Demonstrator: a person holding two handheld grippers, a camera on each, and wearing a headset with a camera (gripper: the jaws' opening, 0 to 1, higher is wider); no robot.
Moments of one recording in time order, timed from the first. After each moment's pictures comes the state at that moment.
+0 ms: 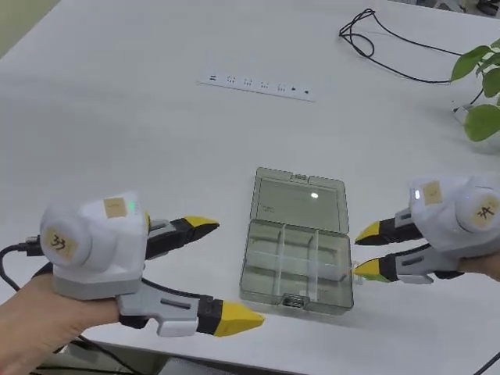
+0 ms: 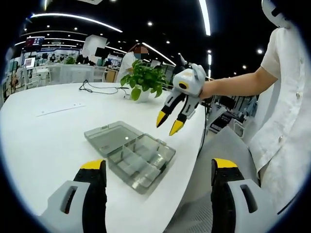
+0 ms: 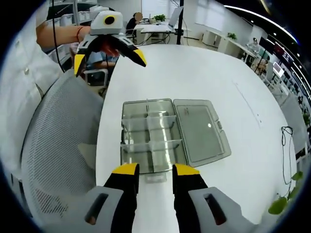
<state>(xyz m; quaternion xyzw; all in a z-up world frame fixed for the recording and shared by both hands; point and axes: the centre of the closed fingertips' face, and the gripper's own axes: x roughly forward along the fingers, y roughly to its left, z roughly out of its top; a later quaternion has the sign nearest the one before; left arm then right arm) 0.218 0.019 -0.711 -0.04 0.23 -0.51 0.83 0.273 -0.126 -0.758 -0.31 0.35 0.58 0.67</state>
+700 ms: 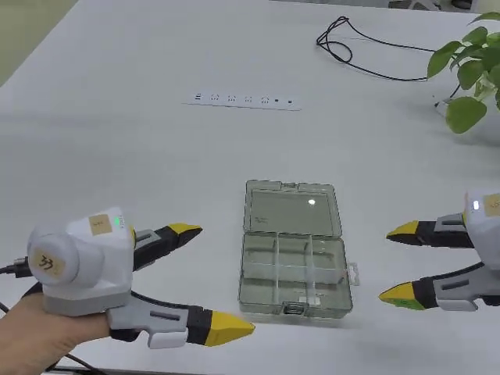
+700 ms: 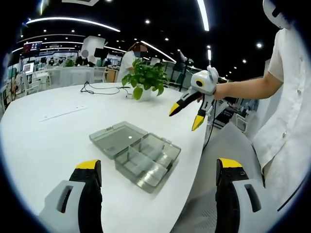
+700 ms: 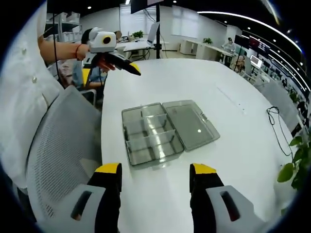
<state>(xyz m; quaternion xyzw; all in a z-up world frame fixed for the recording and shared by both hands) 0.228 0.026 -0.711 -0.02 0.23 -0.50 0.83 0.255 -0.162 -0.742 -0.24 0.32 0.54 0.74</state>
